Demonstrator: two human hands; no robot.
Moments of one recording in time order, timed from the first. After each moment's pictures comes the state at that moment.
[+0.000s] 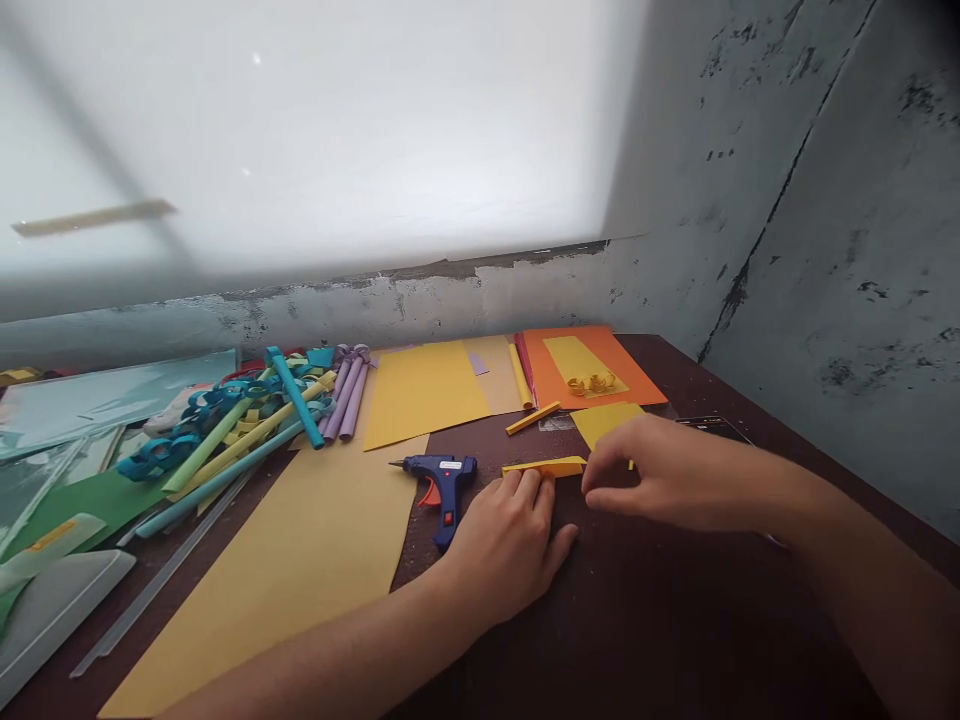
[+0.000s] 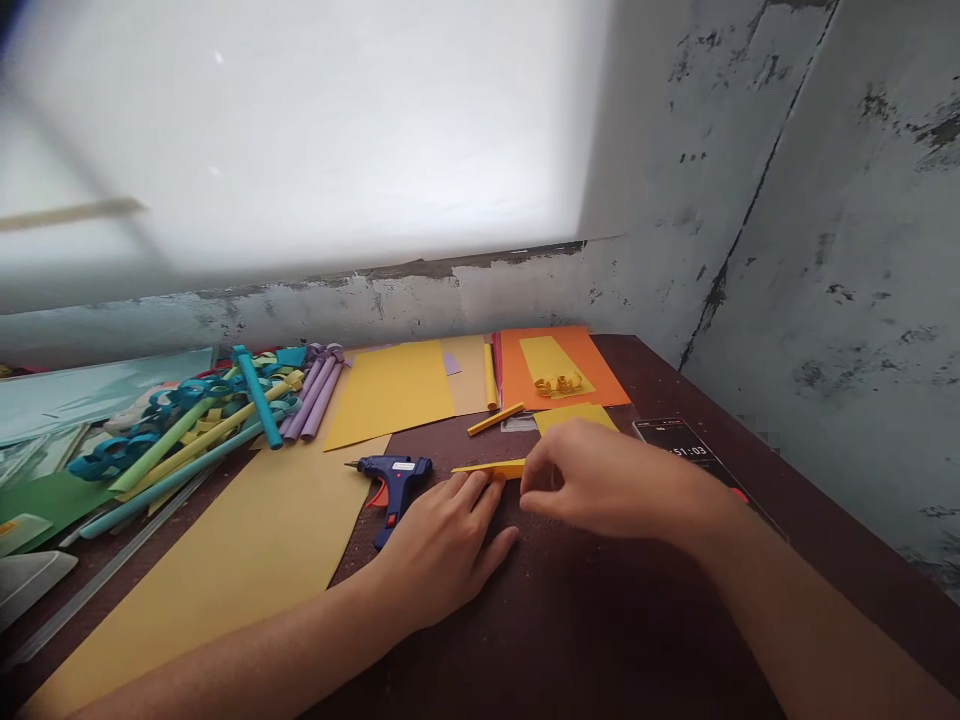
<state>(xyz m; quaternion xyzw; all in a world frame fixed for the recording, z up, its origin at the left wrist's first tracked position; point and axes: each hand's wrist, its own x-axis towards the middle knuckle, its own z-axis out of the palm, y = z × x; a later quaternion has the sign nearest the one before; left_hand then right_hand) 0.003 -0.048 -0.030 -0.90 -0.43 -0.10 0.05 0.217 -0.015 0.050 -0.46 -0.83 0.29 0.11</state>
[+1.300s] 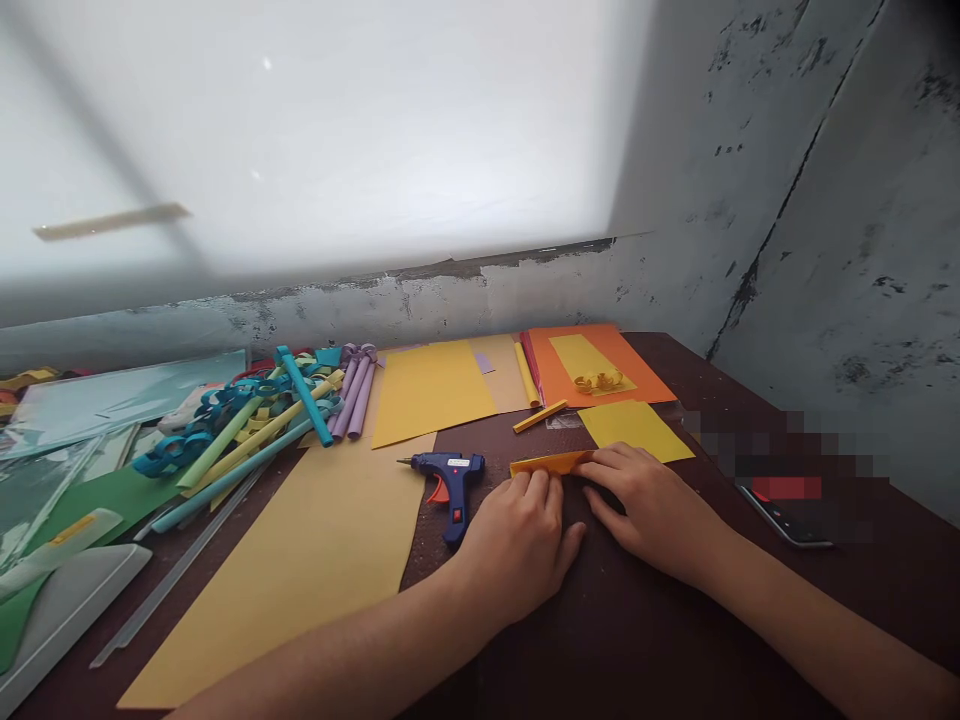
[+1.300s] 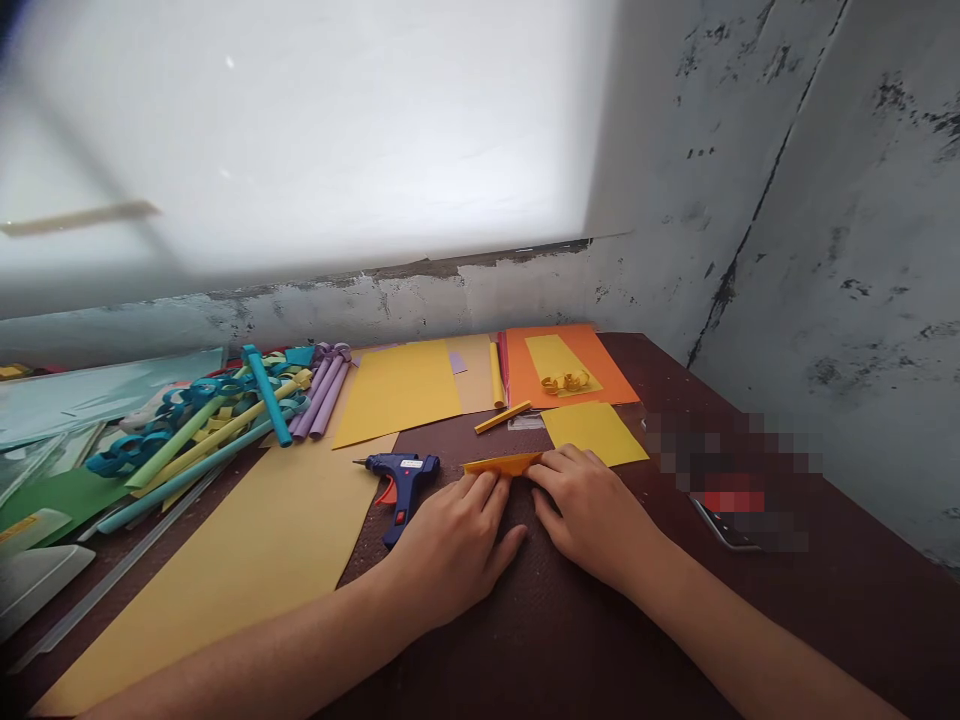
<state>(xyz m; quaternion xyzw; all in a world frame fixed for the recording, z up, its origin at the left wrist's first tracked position) 0.006 -0.048 -0.039 -0.90 -0.43 -0.10 0.08 0.206 -0.021 -0.046 -0.45 -0.87 0.02 0.21</state>
